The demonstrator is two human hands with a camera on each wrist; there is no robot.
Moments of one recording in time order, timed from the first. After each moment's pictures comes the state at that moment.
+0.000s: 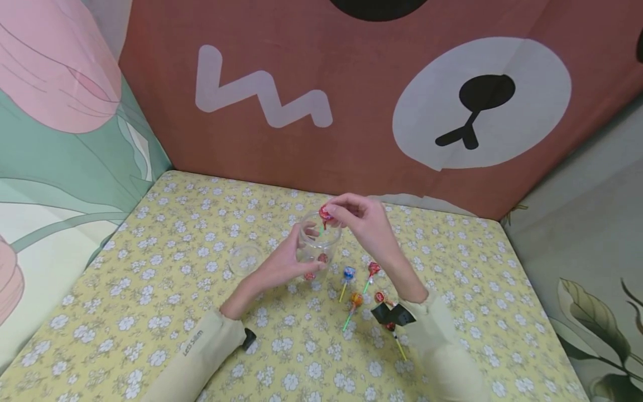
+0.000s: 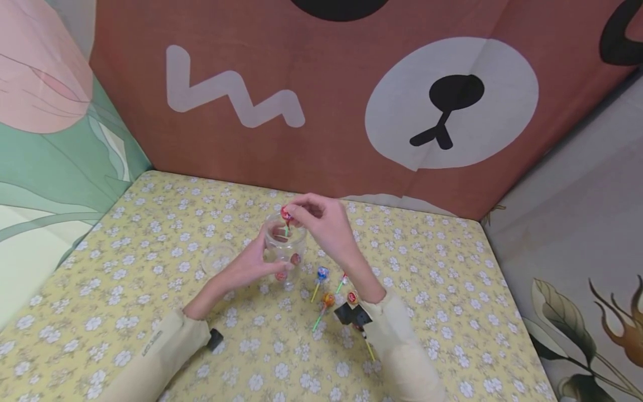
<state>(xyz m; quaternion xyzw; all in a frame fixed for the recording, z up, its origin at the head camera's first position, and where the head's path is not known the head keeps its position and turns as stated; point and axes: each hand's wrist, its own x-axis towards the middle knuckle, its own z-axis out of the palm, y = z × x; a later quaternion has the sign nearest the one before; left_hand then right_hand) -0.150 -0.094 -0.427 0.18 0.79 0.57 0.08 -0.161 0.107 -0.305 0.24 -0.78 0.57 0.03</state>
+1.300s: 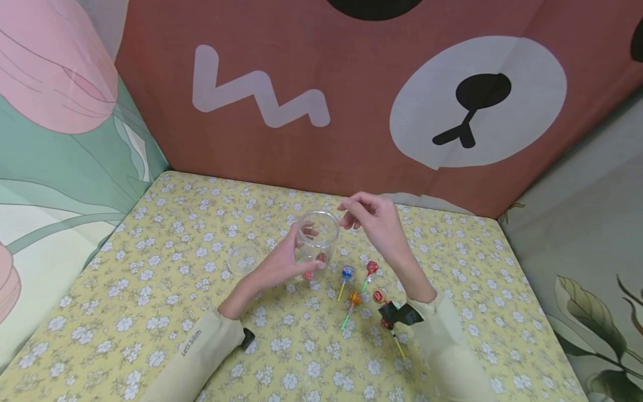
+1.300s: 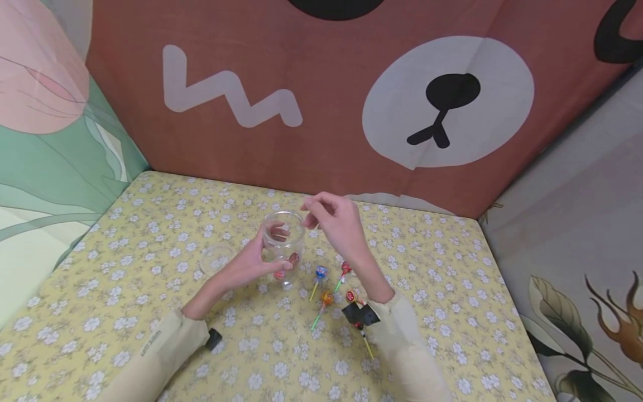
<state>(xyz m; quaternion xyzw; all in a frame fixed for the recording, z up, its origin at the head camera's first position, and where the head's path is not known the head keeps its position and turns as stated) -0.151 -0.092 -0.424 0.19 0.81 0.55 0.06 -0.160 0.125 -0.306 0.20 -0.79 0.57 0.04</state>
